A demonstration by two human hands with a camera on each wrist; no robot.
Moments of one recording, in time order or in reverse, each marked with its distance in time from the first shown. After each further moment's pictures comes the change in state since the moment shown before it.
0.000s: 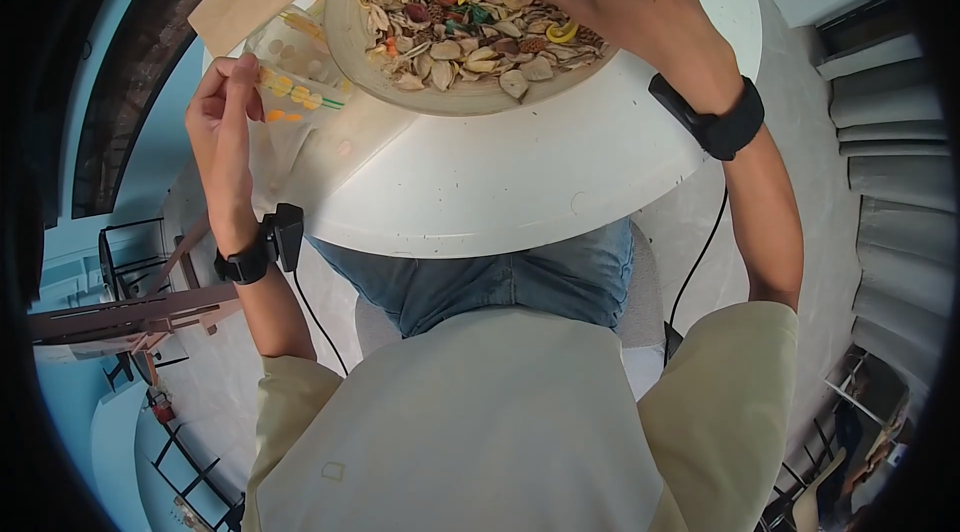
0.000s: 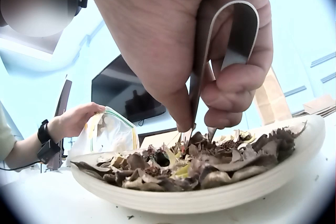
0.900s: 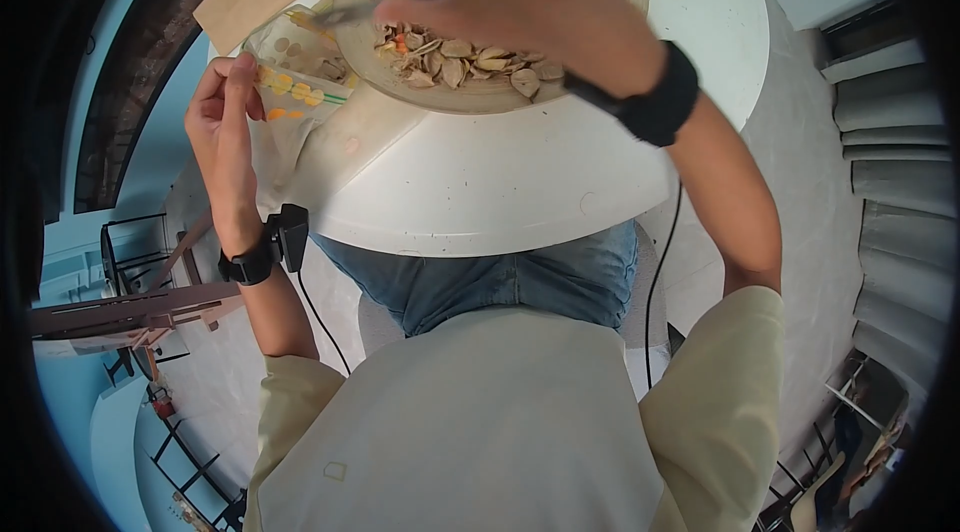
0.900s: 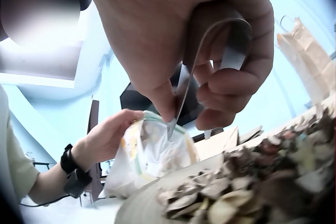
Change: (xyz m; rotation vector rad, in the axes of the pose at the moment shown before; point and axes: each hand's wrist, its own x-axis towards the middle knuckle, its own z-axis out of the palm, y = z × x) left_hand -0.004 0.001 0.000 -0.001 0.063 0.012; right_hand 0.030 -0.038 0.055 0.279 0.125 -0.239
